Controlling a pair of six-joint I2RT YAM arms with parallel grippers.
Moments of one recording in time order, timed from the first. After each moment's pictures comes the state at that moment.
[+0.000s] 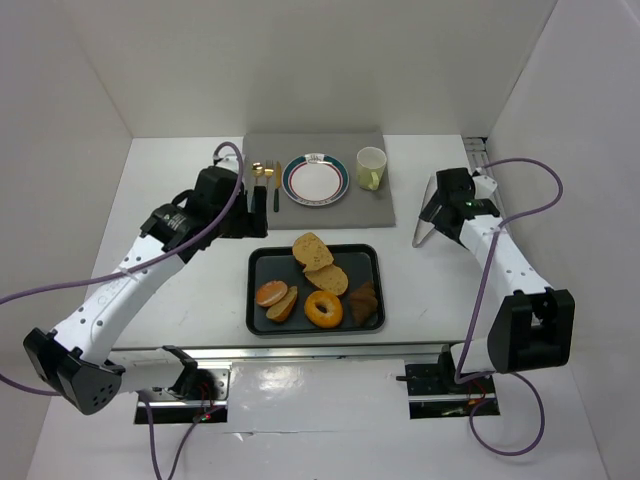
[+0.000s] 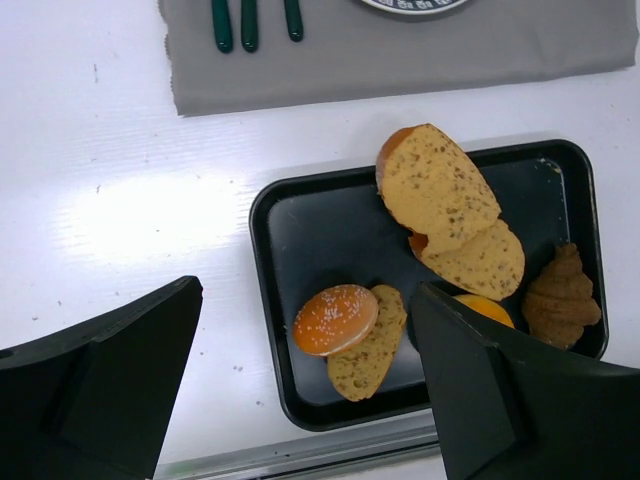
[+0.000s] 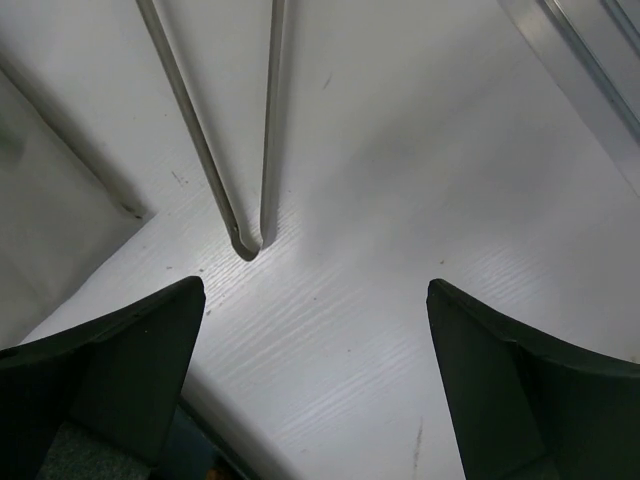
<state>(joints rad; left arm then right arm) -0.53 1.22 1.32 -0.84 -0.23 -0.40 0.09 1.37 1.08 -0.67 0.44 0.67</state>
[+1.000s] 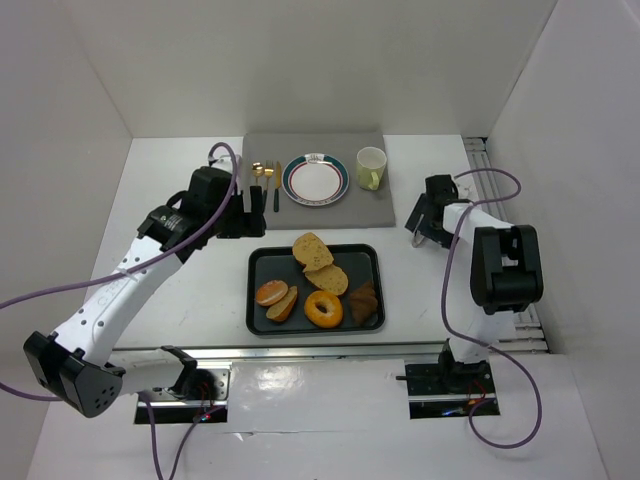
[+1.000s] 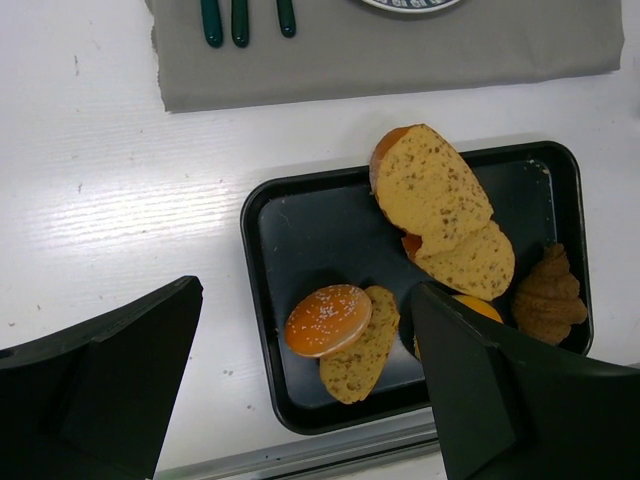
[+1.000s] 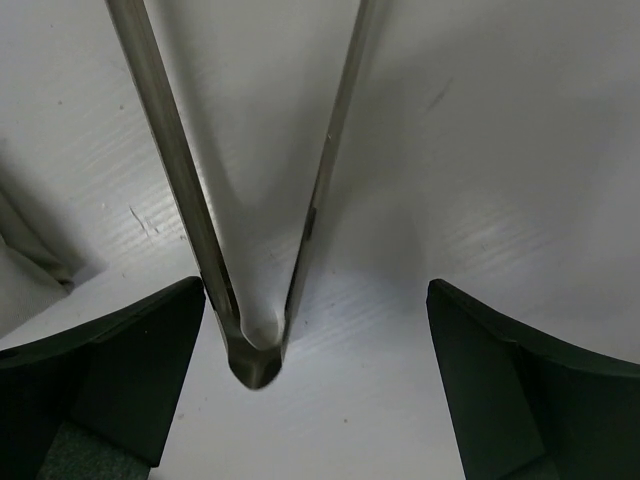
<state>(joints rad) -0.47 1.21 1.27 -0.80 -0.17 -0.40 0.03 1.73 1.04 -0.38 0.26 0.53</state>
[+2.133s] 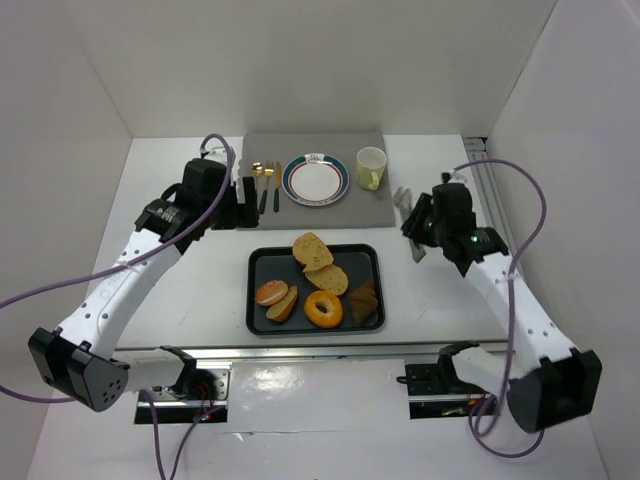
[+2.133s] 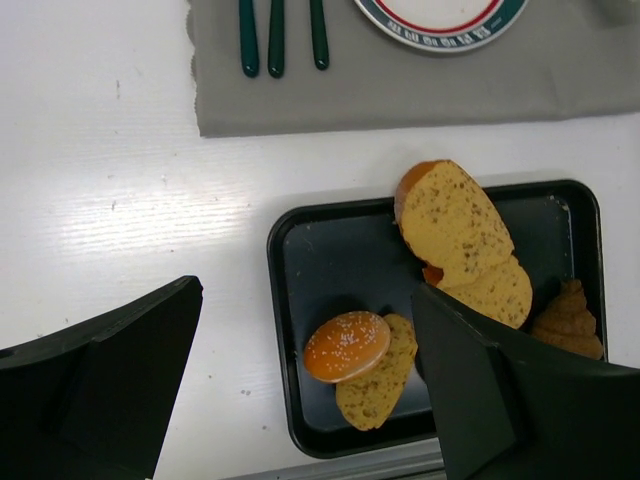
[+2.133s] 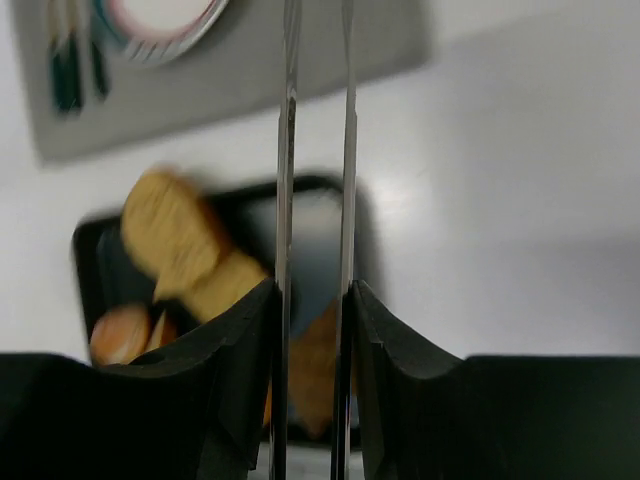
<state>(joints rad) -0.40 1.24 1.29 -0.77 -0.16 -0.37 0.21 1.10 0.97 -0.55 0.10 0.56</state>
